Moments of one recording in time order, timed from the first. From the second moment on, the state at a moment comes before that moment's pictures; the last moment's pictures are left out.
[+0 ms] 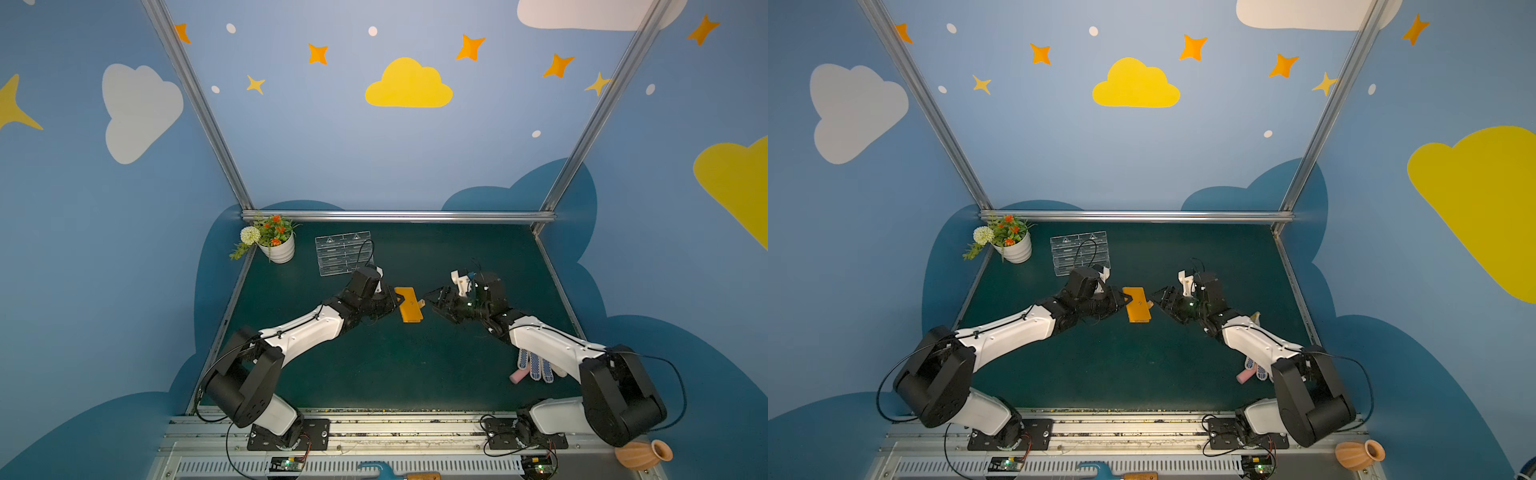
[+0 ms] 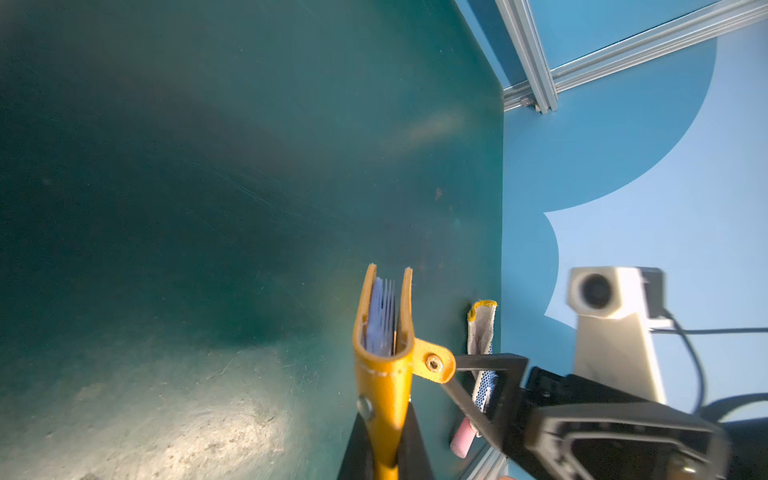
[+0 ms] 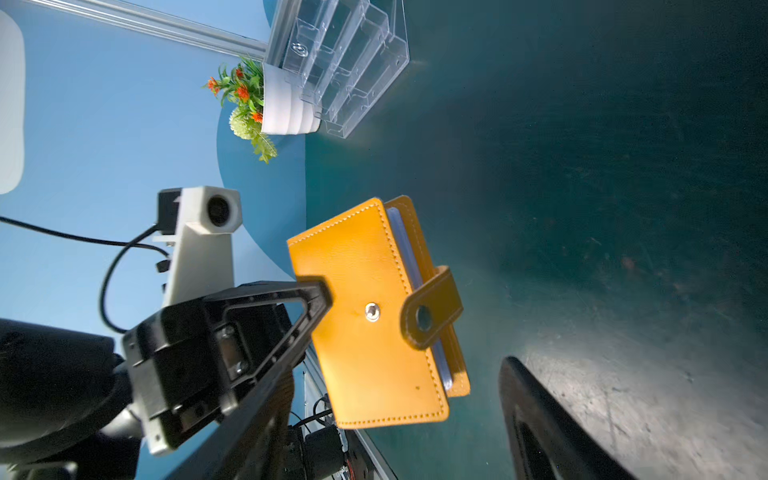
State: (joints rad) left arm -0.60 1.52 0.89 0.01 0.29 -1.00; right arm 0.48 1.41 0.68 0.15 -0.57 0.98
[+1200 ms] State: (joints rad) left arm -0.60 1.52 0.86 0.08 0.31 -1.05; right arm 0.58 1.61 0.73 0.20 -0.31 1.14
